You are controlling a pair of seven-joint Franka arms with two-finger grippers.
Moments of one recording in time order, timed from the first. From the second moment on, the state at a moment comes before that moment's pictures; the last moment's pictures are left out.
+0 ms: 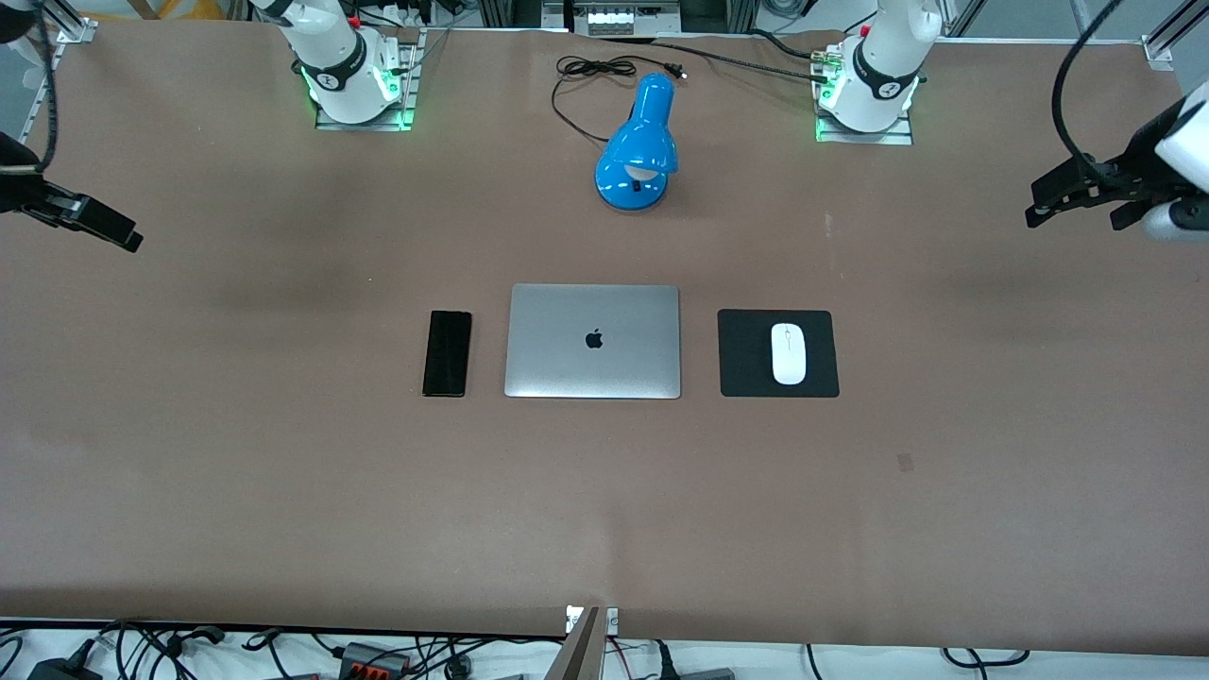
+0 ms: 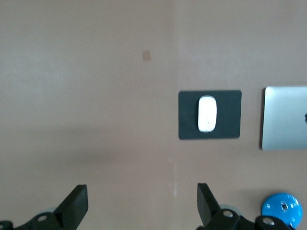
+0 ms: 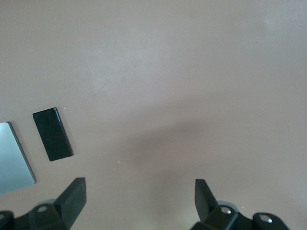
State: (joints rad) left arm -0.01 -0.06 0.00 -1.64 -0.03 1.60 -0.01; right arm -0.11 0.03 0.09 -1.59 -0.08 1.57 0.27
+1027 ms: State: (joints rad) left arm -0.02 -0.07 0.00 -1.75 0.00 1.67 -0.01; right arm -0.15 0.05 0.05 -1.59 0.03 1.58 0.11
